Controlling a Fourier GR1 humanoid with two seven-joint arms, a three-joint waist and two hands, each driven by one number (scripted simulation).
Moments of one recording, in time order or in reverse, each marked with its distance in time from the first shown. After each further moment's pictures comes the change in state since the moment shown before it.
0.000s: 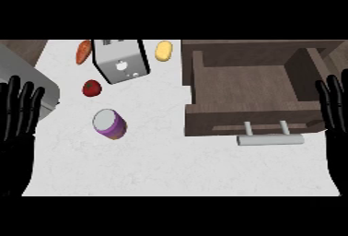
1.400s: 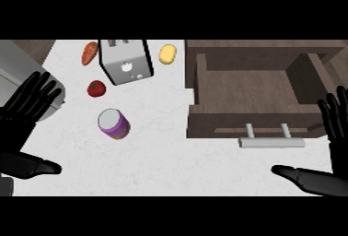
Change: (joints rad) left arm -0.125 0.199 0.185 0.346 0.401 -0.347 0.253; right arm 0.093 0.024 -0.094 0.049 -0.033 -0.046 0.218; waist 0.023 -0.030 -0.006
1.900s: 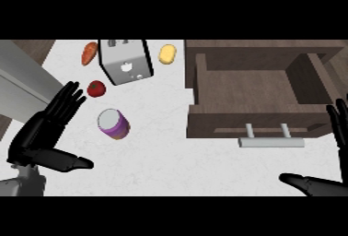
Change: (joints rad) left arm -0.001 -0.088 -0.081 0.133 -0.176 0.016 -0.106; right arm 0.044 -0.002 -0.029 -0.037 -0.020 0.031 -0.014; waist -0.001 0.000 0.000
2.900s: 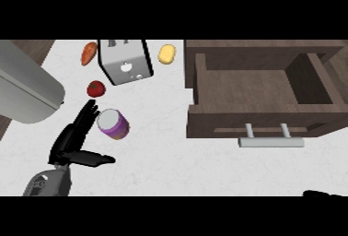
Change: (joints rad) left arm -0.072 -0.055 0.013 0.536 -0.231 0.060 -0.421; right arm 0.054 -0.012 -0.094 -0.097 -0.069 0.072 0.039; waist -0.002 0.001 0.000
